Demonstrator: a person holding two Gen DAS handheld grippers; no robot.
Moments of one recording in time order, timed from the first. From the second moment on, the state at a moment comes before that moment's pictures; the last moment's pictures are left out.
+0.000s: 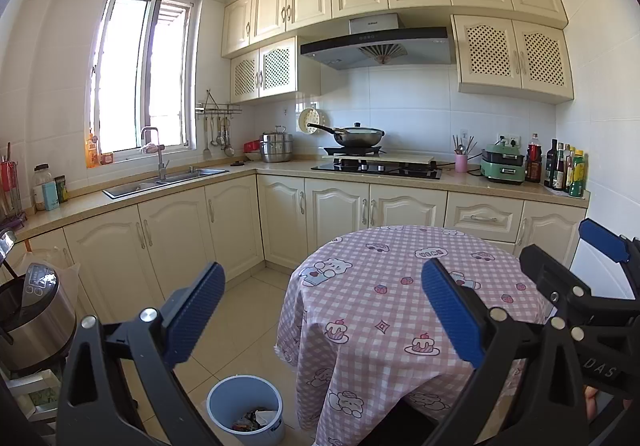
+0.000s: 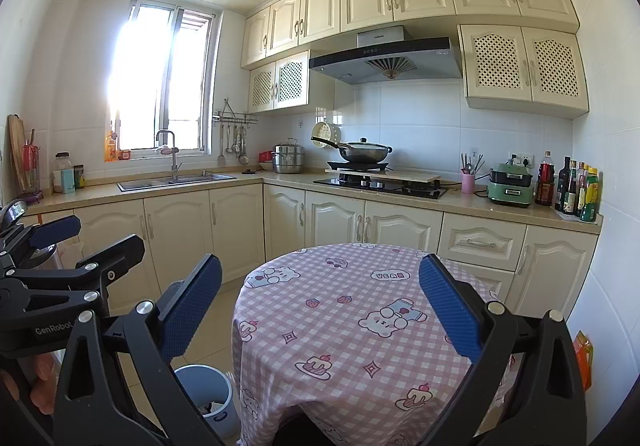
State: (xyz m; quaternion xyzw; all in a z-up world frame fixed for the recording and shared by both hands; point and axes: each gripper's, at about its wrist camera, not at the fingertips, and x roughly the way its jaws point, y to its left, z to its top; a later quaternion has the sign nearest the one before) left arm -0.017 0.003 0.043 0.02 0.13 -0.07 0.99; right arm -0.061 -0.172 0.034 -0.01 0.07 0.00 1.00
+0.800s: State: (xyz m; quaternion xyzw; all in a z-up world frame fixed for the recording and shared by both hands) left arm -0.017 0.003 0.043 0.02 0.13 -0.07 0.99; right arm -0.060 -0.175 0.036 -0.01 0.08 0.01 1.00
